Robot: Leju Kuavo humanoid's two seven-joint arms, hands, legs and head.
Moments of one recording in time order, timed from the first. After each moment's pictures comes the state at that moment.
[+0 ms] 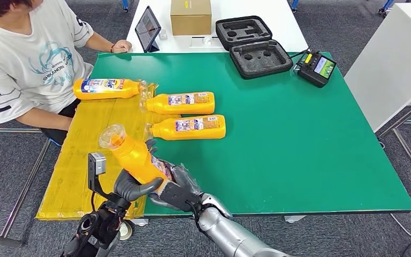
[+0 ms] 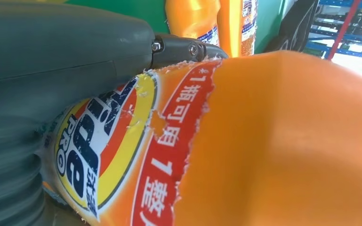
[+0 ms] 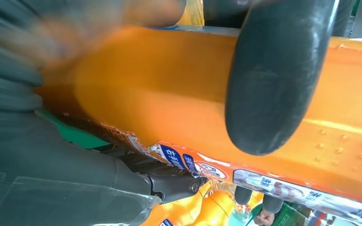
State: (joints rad) left arm -0.15 -0.05 -0.22 -1.27 0.52 -0.20 -0.35; right arm -0.48 0.33 0.55 -0.50 0.24 -0.27 -0.67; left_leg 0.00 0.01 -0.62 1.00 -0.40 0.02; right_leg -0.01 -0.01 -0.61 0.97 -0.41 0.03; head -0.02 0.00
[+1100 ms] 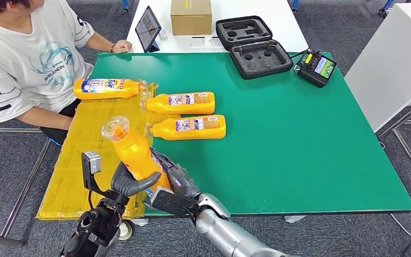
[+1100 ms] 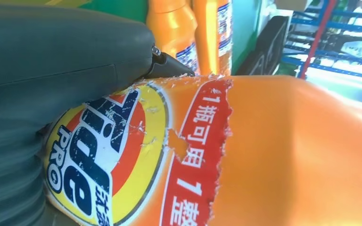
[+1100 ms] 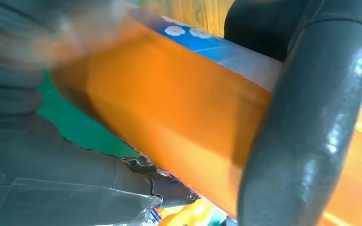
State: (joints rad) left arm -0.16 -0.05 -0.22 -1.28 0.51 -0.15 -0.43; right arm -0.49 0.34 0.57 -0.50 0.32 -0.36 -0.66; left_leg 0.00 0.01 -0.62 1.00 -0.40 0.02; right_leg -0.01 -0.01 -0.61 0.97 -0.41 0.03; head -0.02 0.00
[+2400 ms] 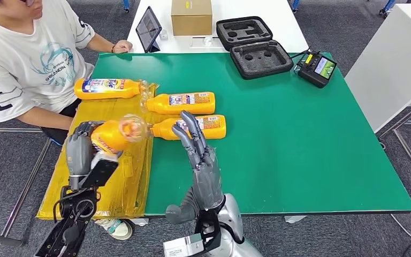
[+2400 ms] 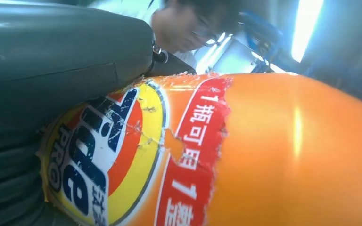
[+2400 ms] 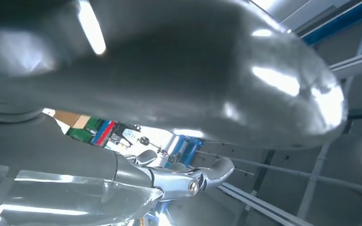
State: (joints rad) left arm -0.26 0.02 -0.12 -1.25 -0.62 0.64 -0.48; right arm -0.17 0.24 0.52 -1.51 0.59 -0.69 -0.70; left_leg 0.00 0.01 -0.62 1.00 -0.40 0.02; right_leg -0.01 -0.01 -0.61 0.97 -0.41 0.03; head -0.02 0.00
